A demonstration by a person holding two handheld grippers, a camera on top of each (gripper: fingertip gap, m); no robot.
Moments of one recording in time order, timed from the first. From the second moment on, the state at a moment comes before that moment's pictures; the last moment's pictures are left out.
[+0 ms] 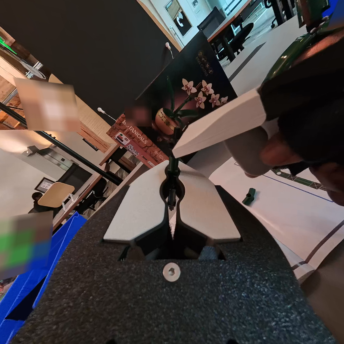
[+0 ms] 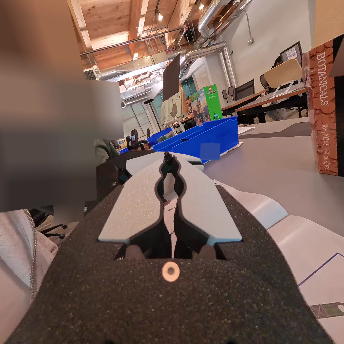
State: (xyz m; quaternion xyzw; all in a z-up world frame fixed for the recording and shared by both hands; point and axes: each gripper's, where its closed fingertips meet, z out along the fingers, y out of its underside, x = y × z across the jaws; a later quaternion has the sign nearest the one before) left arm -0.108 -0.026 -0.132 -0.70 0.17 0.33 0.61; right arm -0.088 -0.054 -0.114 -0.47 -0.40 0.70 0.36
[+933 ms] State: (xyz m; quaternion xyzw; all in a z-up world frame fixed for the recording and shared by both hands) left arm -0.059 -0.027 -0.146 -0.72 0.12 -0.18 0.66; right arm -0.062 -0.050 -0.087 -0.35 -0.54 0.66 0.38
